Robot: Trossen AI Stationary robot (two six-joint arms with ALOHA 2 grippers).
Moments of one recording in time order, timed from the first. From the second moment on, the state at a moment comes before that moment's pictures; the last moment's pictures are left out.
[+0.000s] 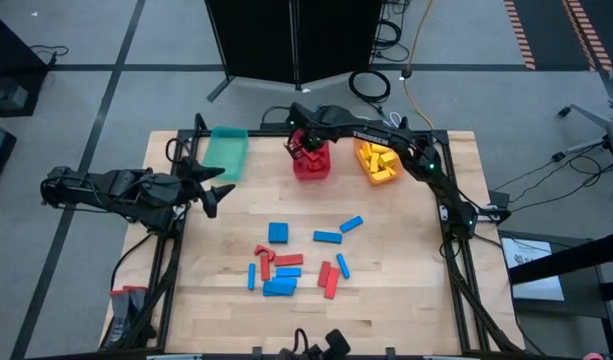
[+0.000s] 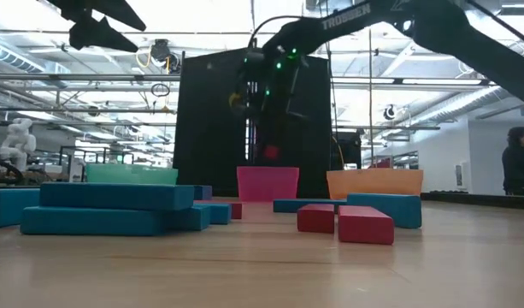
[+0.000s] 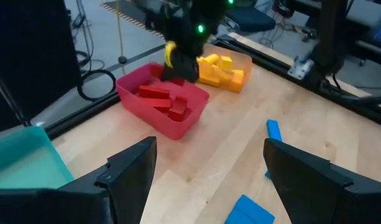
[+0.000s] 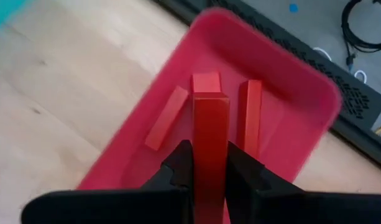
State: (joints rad) left arm -0.17 0.62 0.78 -0.64 -0.61 -0.52; right arm -0.46 2.31 2.18 -1.03 0.20 0.47
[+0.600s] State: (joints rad) left arm -0.17 0.64 0.78 -0.65 -0.65 -0.54; right arm -0.49 2.36 2.18 -1.05 0.15 0.41
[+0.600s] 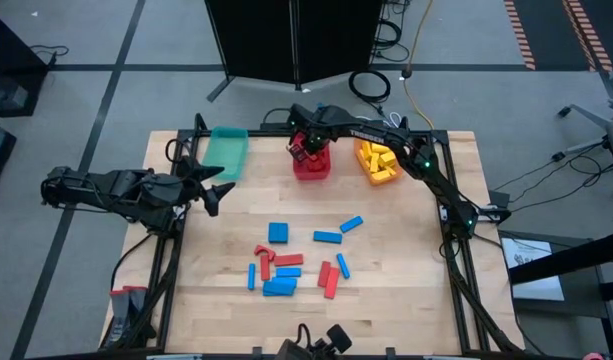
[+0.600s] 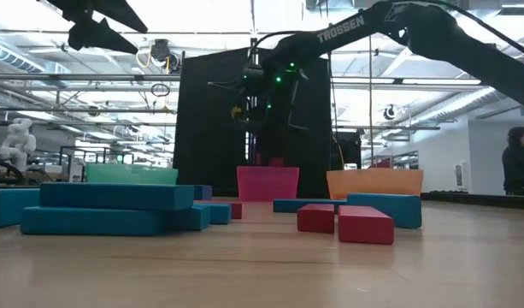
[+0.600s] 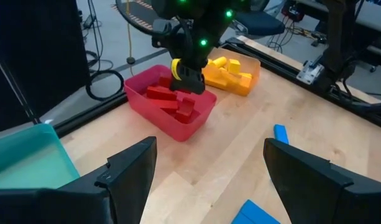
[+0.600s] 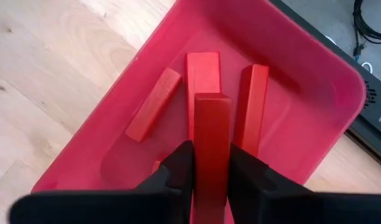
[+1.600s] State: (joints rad) left arm -0.17 0.64 0.78 -0.71 -0.66 -0.54; right arm -0.17 2.04 2.19 -1.58 -0.23 0.09
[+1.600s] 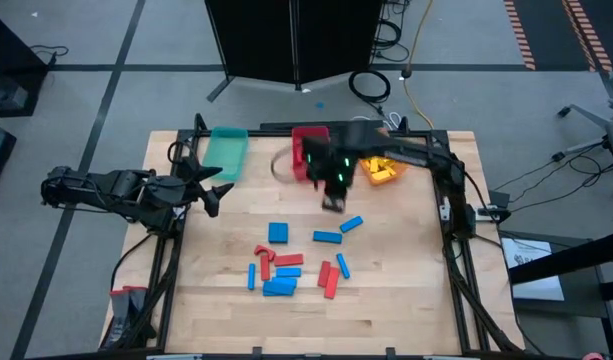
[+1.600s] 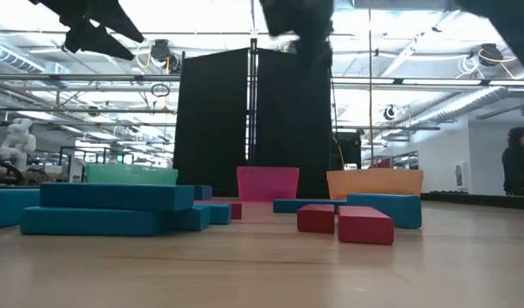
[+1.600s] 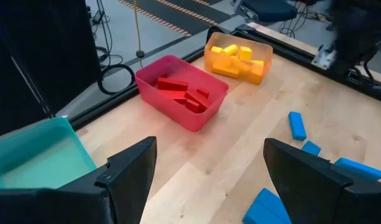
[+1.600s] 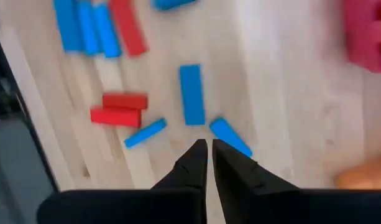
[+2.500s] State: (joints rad) left arm -0.17 0.64 0.78 -0.76 -0.66 -0.54; right arm 0.19 2.02 1.63 -0.92 -0.29 -0.08
